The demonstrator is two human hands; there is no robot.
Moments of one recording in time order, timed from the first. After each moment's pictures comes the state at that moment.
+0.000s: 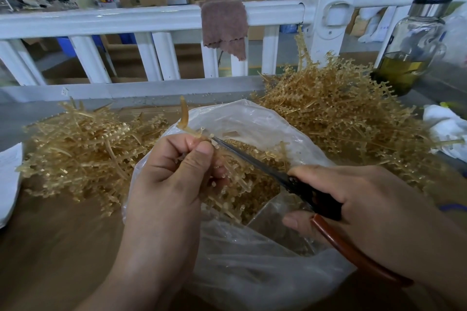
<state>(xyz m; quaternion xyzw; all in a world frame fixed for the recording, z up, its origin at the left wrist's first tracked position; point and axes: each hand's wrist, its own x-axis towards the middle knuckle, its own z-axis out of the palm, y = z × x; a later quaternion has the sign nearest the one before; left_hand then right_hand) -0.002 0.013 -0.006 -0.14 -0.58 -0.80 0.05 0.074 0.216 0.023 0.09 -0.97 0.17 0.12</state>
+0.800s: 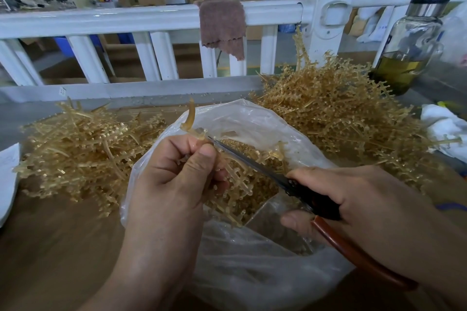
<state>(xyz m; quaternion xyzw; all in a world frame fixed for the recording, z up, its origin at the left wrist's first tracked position) 0.002 0.018 -0.005 -0.15 -0.58 -0.80 0.04 0.073 0.221 0.022 0.12 -0.97 0.18 0.12</state>
